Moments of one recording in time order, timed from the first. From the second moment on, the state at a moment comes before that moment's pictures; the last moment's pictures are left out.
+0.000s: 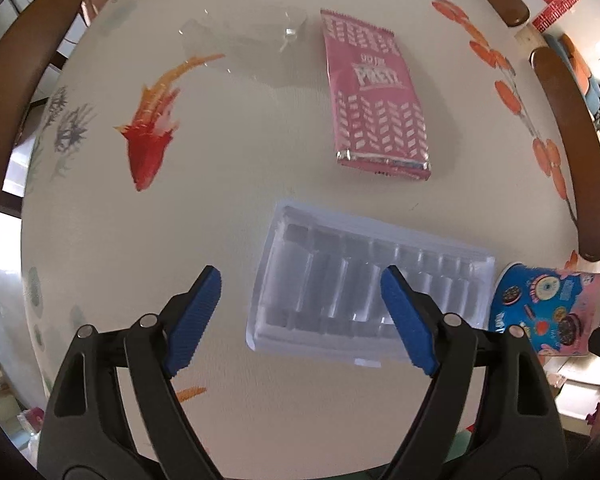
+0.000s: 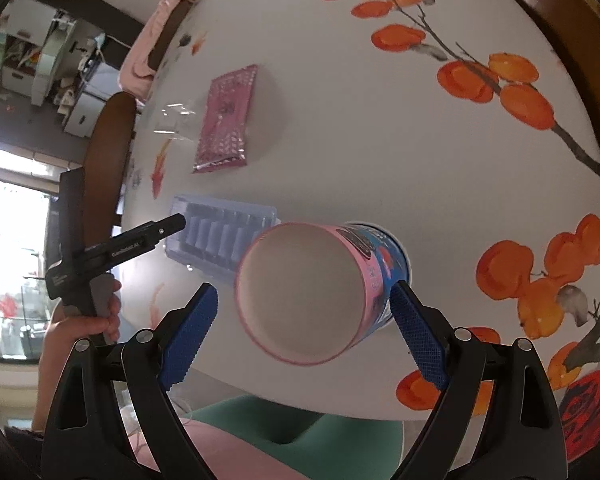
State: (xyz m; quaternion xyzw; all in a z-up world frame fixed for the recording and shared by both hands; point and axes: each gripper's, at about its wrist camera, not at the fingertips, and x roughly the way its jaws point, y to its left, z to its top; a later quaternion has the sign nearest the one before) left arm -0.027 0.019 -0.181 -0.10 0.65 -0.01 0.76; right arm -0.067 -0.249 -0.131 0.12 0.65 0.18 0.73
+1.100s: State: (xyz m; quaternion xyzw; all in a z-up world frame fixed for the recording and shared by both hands) left arm -0.057 0.067 -0.162 -0.19 0.61 0.00 0.77; right arm -0.019 -0.196 -0.087 0.09 0.61 0.27 0.74
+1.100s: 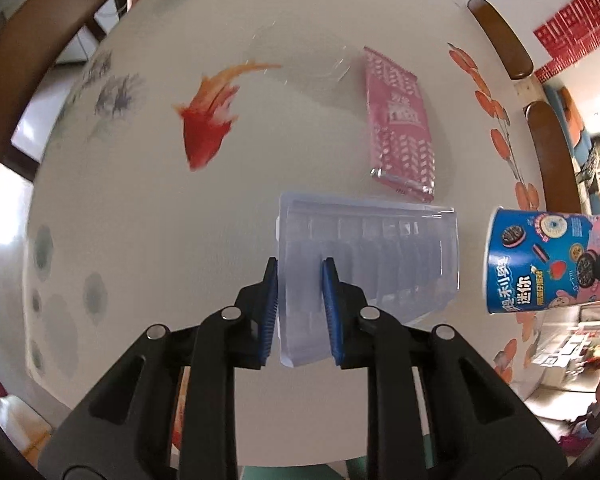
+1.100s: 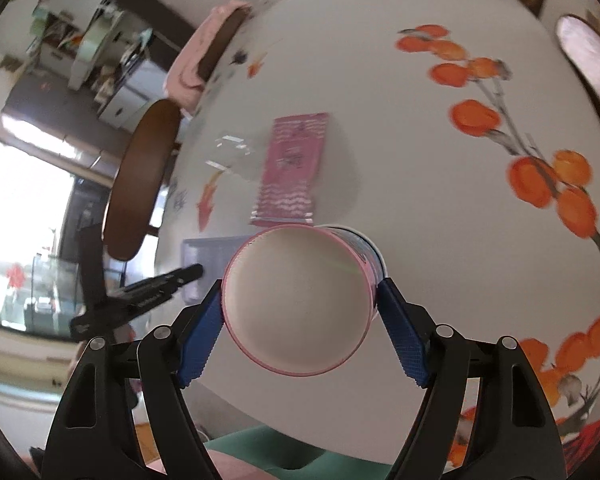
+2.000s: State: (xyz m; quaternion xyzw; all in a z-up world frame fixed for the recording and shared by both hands) left arm -0.170 0.155 -0.139 -0.33 0.52 0.13 0.78; right arm -0.027 -0.024 -0.065 -0.01 0.59 0.44 0.67
